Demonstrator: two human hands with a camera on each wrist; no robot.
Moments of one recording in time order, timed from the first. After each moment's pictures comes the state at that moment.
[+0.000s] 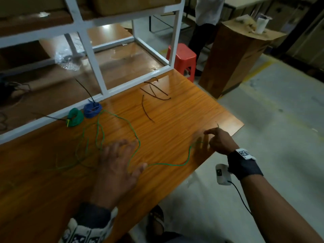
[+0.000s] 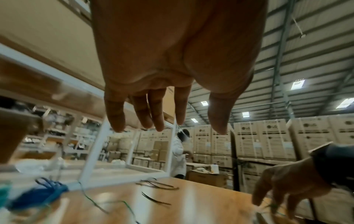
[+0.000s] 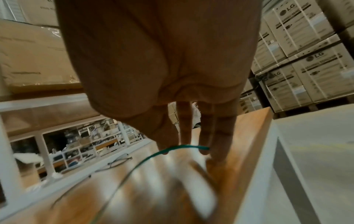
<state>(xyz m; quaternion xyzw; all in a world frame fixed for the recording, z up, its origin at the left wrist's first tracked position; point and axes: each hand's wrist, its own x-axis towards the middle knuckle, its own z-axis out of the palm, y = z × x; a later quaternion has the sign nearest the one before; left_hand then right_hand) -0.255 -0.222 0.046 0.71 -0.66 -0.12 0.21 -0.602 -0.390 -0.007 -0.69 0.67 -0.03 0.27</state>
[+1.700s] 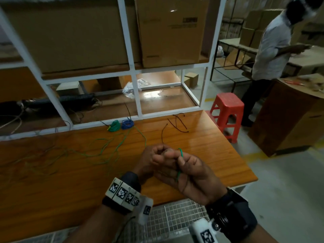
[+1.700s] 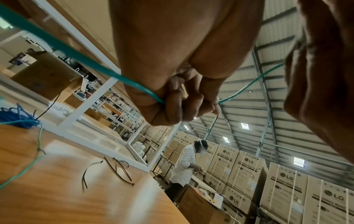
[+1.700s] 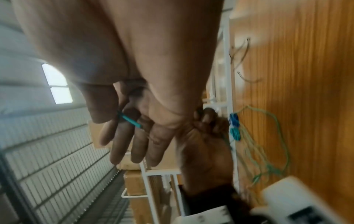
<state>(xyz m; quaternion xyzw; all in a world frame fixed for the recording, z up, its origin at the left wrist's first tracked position) -0.433 -0.264 0.107 0.63 -0.46 -0.40 0.49 -0.598 -0.310 0.110 -0.38 -0.01 -0.19 0.91</state>
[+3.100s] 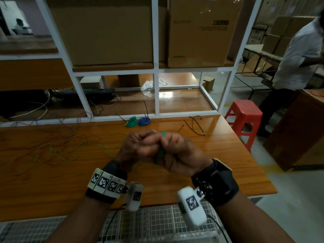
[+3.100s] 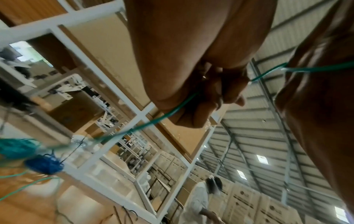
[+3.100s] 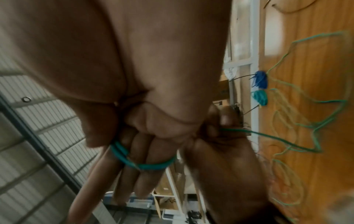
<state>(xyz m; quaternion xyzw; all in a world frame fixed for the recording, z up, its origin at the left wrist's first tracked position) -0.350 -0.201 0.130 0.49 -0.48 -0.34 0.64 -0.502 -0.300 0.159 -0.45 -0.15 -0.03 0.88</state>
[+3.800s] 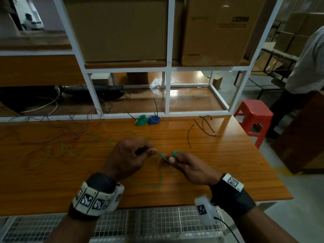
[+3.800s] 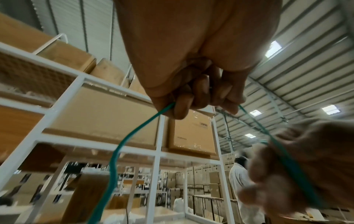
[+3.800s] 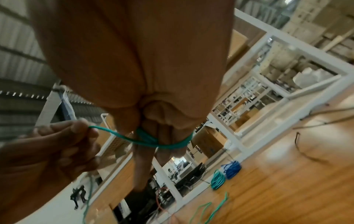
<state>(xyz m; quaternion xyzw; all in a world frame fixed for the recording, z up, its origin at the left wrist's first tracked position) -0.310 -0.148 0.129 0.67 -0.63 0.00 0.40 -0.494 -0.324 0.079 -0.87 0.11 -0.04 0.49</state>
